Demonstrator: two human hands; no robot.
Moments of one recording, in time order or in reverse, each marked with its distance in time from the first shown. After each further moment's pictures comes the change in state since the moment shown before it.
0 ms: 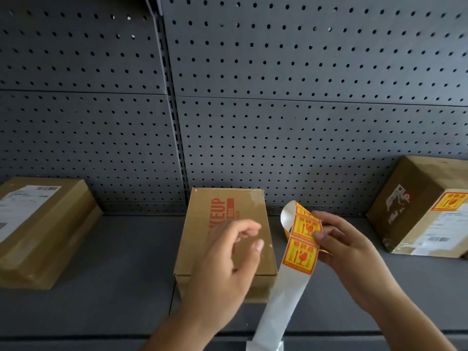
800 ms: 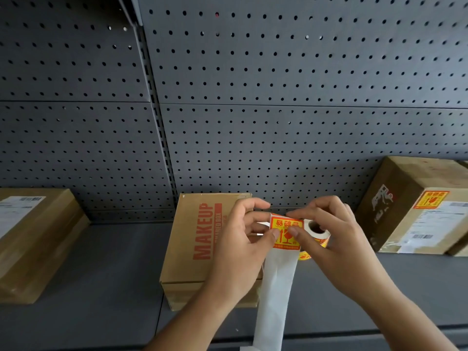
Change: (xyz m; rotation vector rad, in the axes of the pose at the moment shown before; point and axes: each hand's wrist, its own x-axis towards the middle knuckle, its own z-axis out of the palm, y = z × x) left_hand 0.038 0.019 0.044 -0.491 -0.070 -0.267; right_hand -0.011 -0.035 0.007 -0.966 0.061 -0.629
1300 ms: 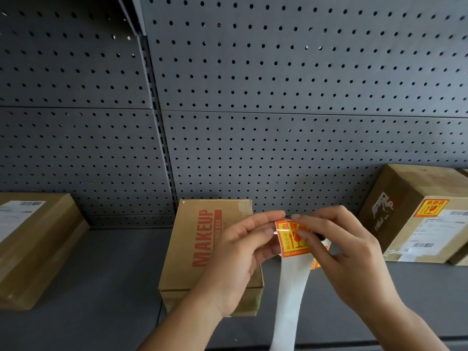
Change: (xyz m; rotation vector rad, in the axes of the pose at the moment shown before) left_hand 0.001 0.017 -0.004 -0.483 -0.166 -0.249; right_hand -0.004 0.001 -0.005 -0.024 0.201 -0.232
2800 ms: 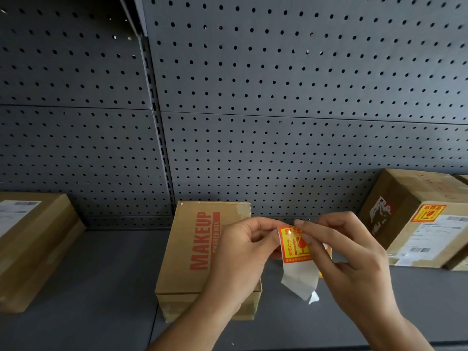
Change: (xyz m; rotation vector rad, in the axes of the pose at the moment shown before) left_hand 0.003 0.004 0.013 0.310 0.120 0.096; right_hand -0.002 -0.007 -0.003 0.042 0.089 -0.022
